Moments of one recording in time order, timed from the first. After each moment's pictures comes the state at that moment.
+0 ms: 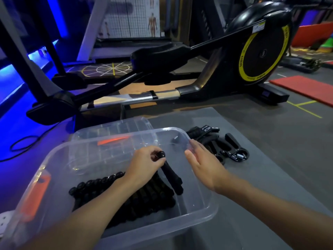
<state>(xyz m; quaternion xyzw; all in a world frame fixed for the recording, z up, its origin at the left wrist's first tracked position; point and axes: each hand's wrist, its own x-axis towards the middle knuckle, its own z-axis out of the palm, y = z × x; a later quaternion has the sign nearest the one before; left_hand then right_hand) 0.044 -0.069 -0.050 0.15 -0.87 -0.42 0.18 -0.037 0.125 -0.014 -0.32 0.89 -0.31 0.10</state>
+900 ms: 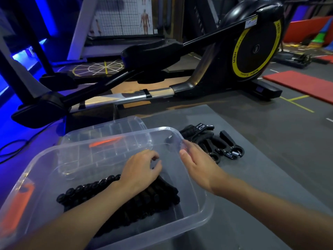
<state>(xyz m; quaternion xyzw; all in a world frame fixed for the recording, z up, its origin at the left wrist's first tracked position) 0.034 -0.063 -0.059 0.12 -0.95 -0.24 0.16 -0.044 0.125 -0.020 -0.33 0.87 -0.35 0.10</state>
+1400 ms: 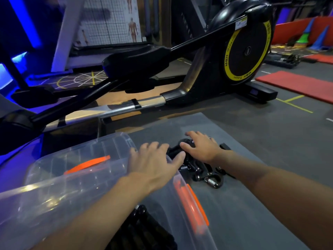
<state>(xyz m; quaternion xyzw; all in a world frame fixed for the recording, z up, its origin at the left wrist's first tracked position) -0.077 -0.042 -0.007 0.16 -0.99 -0.05 0.01 -0.232 0.089 -0.050 -0.29 0.94 -0.18 0.06</state>
